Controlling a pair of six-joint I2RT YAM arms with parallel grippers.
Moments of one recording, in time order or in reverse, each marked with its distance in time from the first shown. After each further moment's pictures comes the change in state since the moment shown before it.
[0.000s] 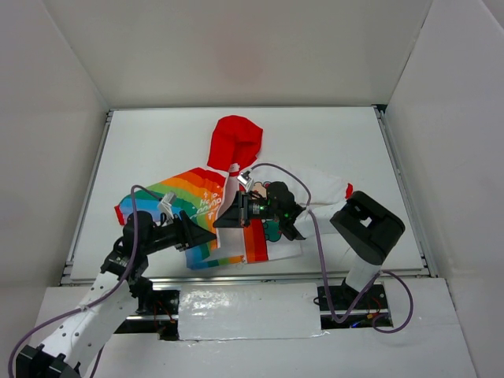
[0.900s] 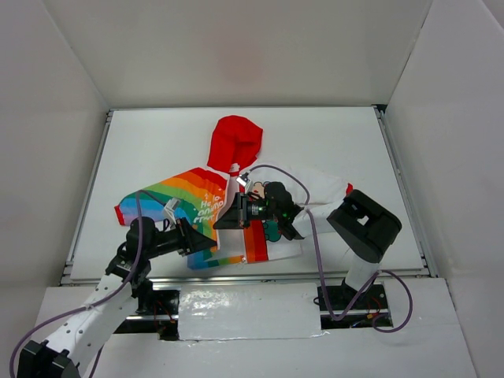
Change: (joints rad) left arm -0.011 -0.004 -0.107 0.125 0.048 -0.051; right arm 0.000 0.027 0.010 -0.035 0.001 -0.019
